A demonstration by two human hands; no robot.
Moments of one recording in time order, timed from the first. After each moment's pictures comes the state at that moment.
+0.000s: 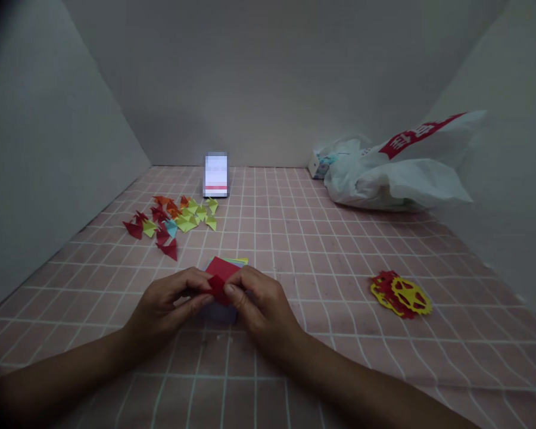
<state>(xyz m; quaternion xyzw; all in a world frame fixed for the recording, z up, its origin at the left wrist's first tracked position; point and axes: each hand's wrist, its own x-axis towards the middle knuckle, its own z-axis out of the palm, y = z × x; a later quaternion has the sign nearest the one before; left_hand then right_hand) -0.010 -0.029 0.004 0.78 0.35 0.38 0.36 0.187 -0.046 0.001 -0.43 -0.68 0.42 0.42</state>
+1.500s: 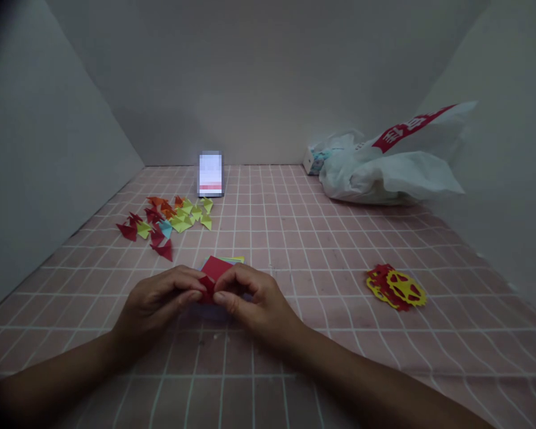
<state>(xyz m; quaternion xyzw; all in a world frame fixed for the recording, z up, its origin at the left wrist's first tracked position) -0.014 -0.025 0.006 0.79 0.32 0.41 0.31 0.191 -0.040 0.003 -0.38 -0.63 0.52 0.43</state>
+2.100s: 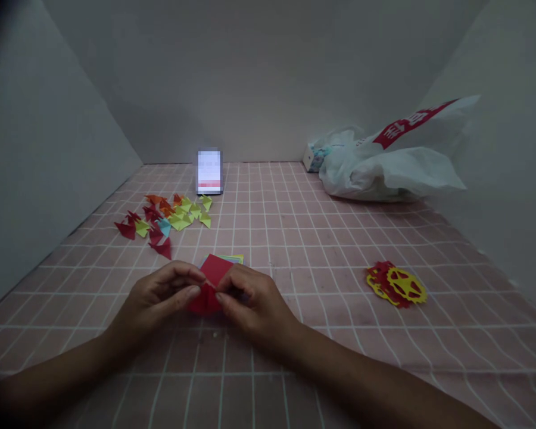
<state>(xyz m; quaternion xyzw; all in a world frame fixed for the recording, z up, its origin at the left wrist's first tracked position) -0.011 -0.030 0.011 0.61 0.42 0.37 0.56 0.189 -0.041 -0.003 -0.37 -0.70 0.43 0.43</state>
